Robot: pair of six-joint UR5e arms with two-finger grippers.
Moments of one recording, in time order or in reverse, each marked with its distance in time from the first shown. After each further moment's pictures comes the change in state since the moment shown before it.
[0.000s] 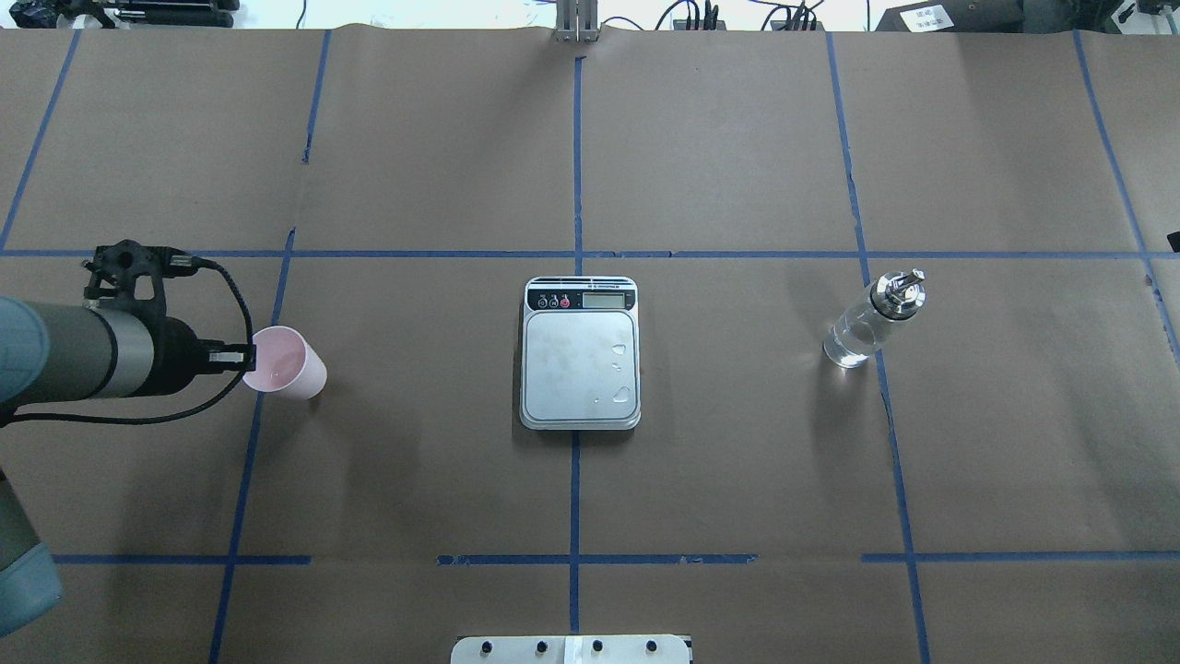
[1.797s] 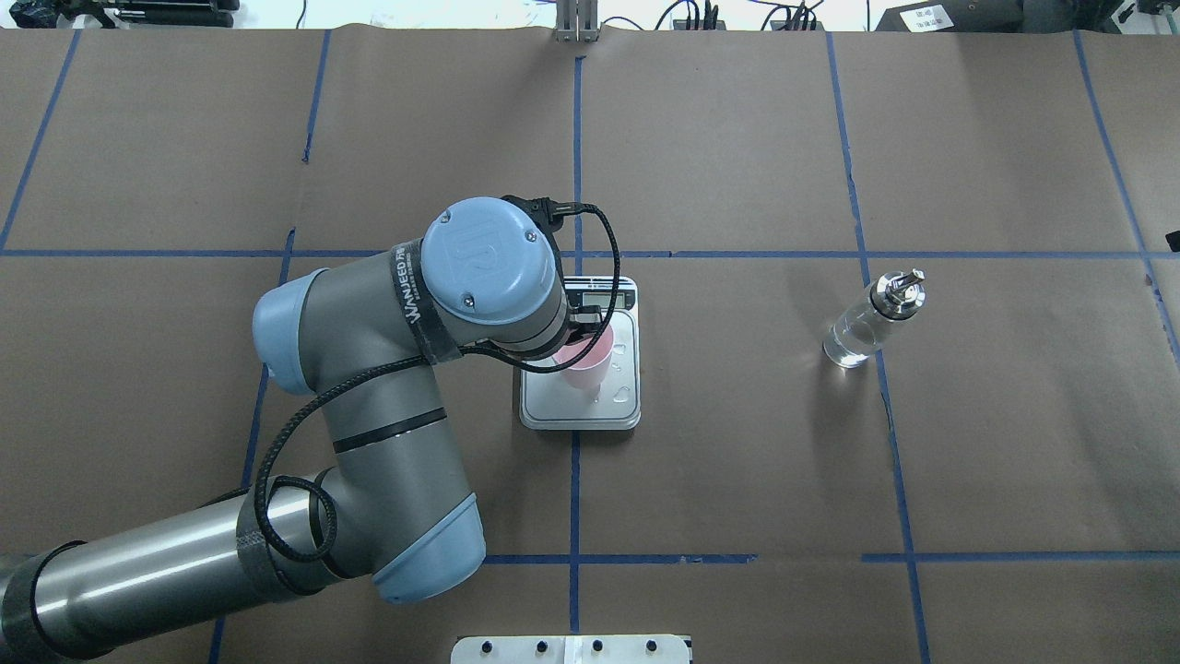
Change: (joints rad) left arm 0.142 -0.777 0.316 0.503 -0.002 -0.275; right arm -0.002 0.001 0.000 0.000 0.000 0.002
